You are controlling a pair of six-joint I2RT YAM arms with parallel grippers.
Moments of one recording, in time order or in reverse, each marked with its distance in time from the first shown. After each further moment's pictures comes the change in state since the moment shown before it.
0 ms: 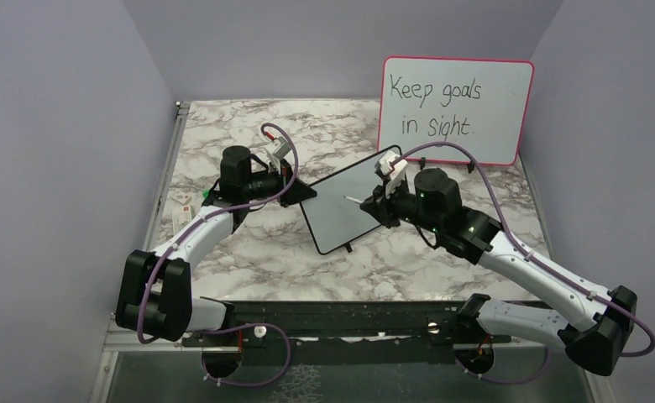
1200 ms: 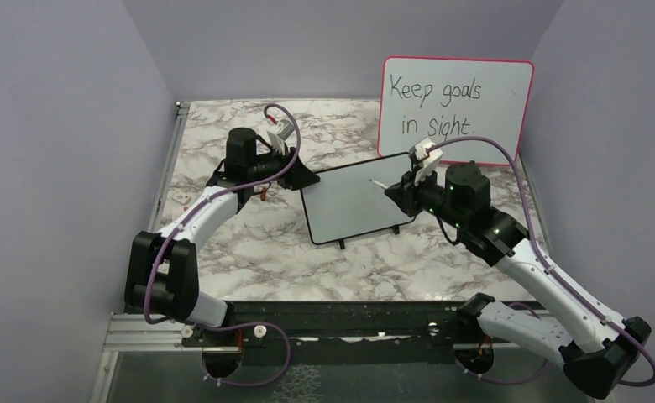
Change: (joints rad) left arm 0.011 0.111 0.186 -0.133 -0.114 -0.017; right arm -0.151 -0.113 0.000 -0.054 0.024 0.036
